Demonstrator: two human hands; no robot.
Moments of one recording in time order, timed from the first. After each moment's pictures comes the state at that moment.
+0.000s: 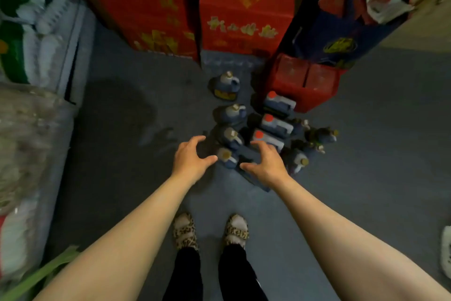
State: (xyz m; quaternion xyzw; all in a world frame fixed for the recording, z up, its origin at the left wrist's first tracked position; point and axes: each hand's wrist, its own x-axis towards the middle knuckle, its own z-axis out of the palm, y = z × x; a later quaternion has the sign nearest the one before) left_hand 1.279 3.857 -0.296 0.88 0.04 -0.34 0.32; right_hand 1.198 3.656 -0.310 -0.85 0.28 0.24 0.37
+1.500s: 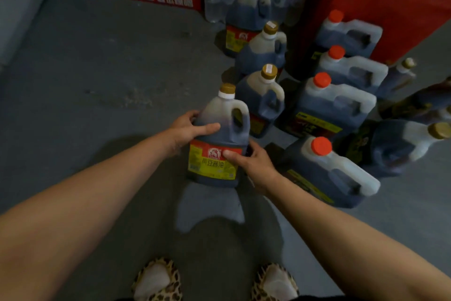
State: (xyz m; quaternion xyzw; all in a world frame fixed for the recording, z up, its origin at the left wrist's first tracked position) left_hand 1.312 3.895 -0.774 0.76 -0.01 -0.35 0.55; right_hand 1.179 3.732 -0.802 -0.62 0.27 0.09 0.73
